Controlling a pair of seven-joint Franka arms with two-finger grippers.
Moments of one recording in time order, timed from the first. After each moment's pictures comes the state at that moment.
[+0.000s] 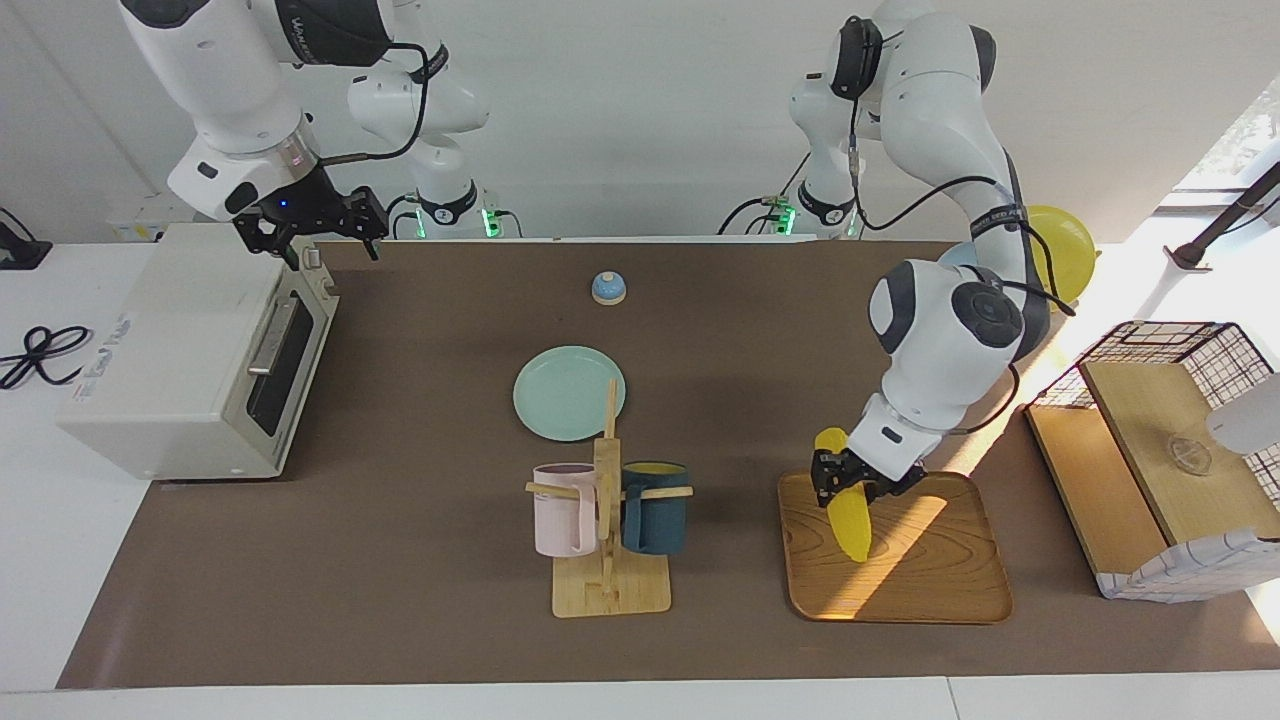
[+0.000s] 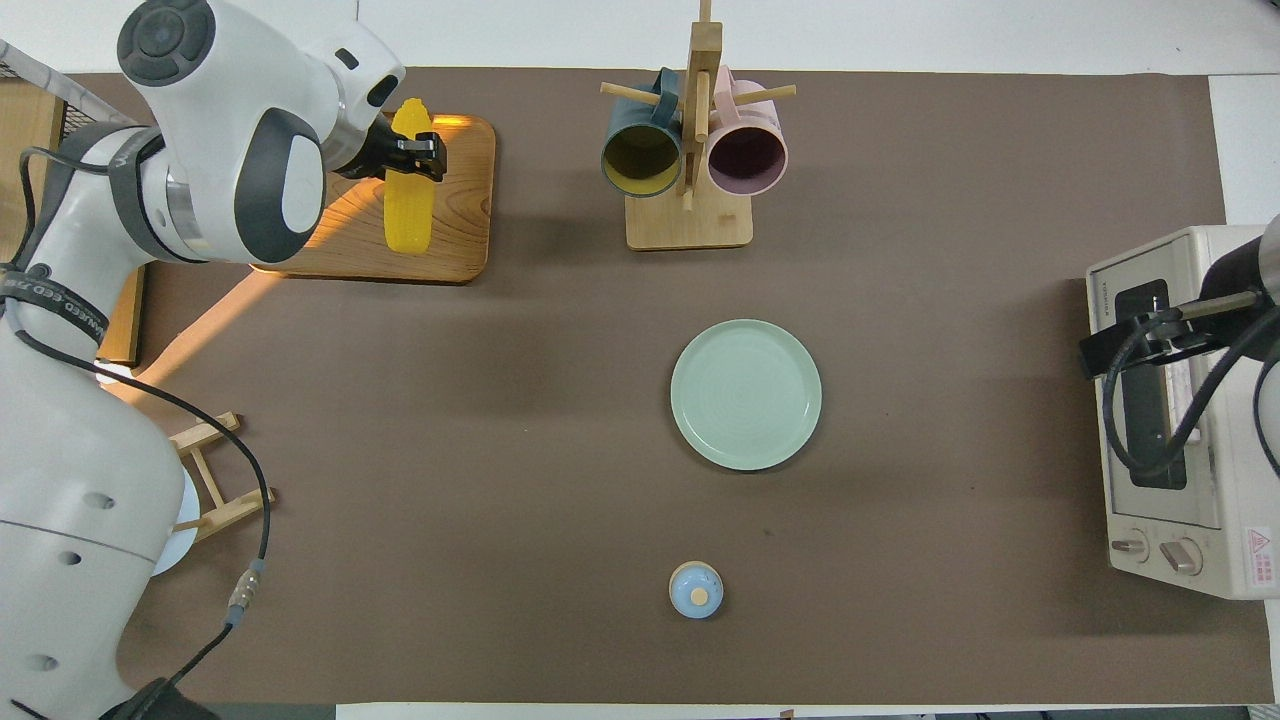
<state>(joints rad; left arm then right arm) -0.28 0.64 0.05 -1.29 -0.17 2.09 -0.07 0.03 -0.03 0.01 -1.62 -0.04 1.45 -0.14</state>
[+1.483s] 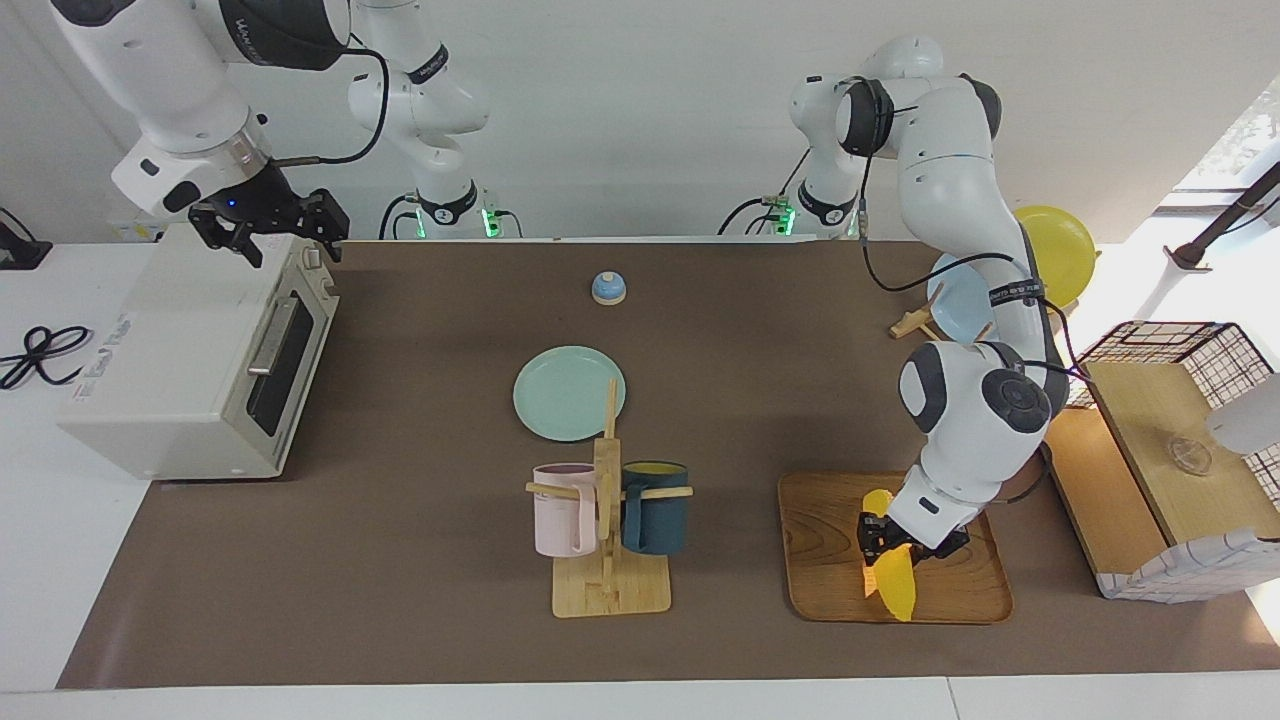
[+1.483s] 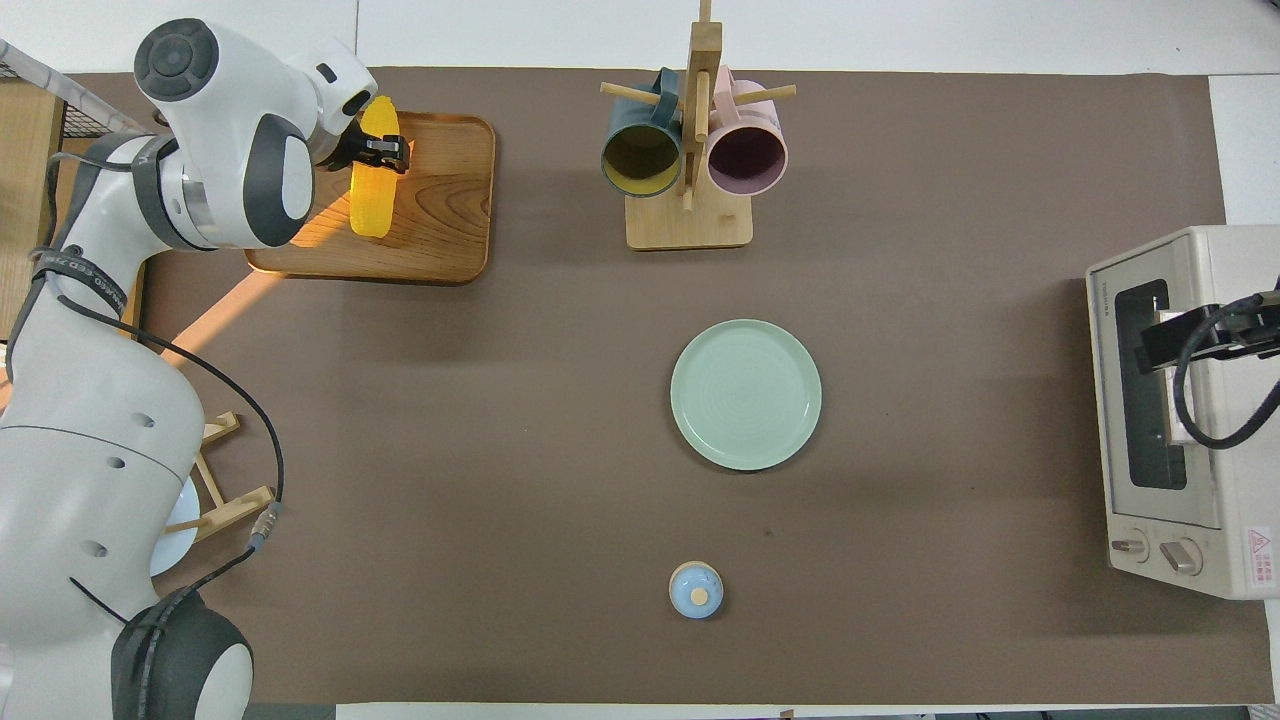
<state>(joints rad) -0.21 0.79 0.04 -1.22 -0.12 2.20 0.05 -0.03 -0.03 -0.01 -1.62 -0.04 1.45 -0.14</state>
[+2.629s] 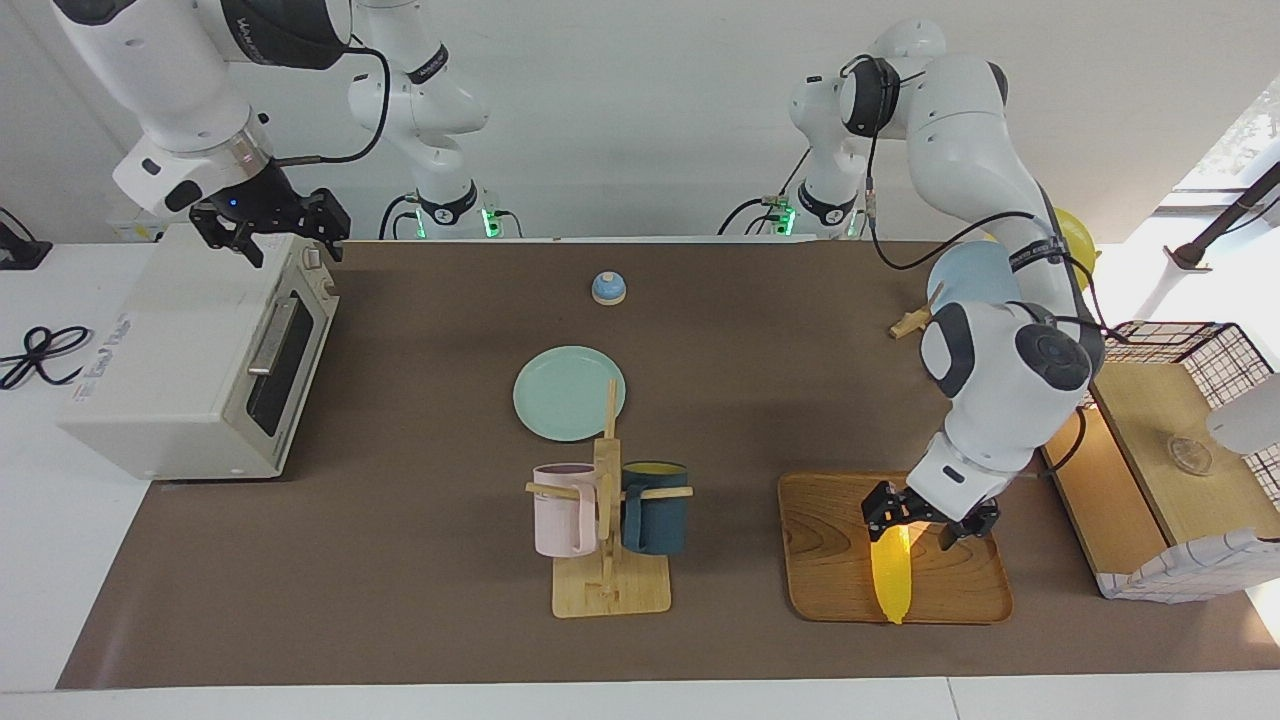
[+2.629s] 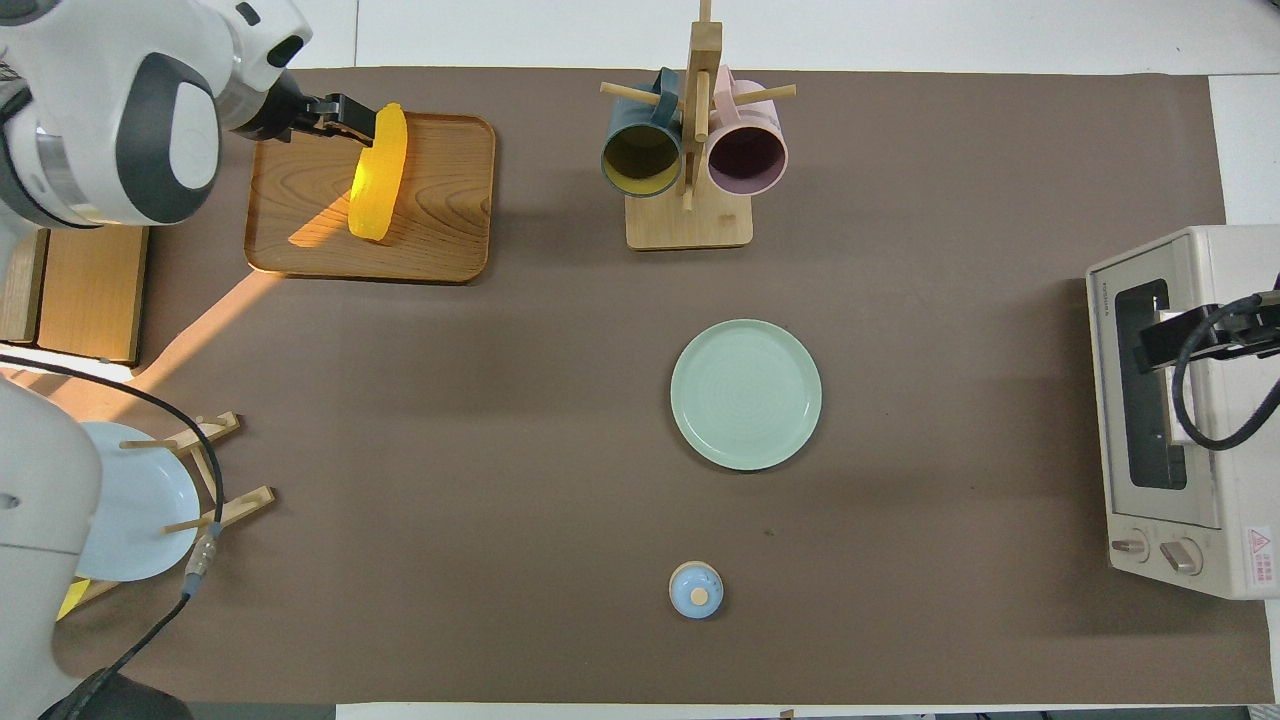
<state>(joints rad) -0.20 0.58 0.05 -1.19 -0.12 1.95 0.04 -0.03 -0.03 -0.01 -1.62 -0.04 1.45 -0.14</state>
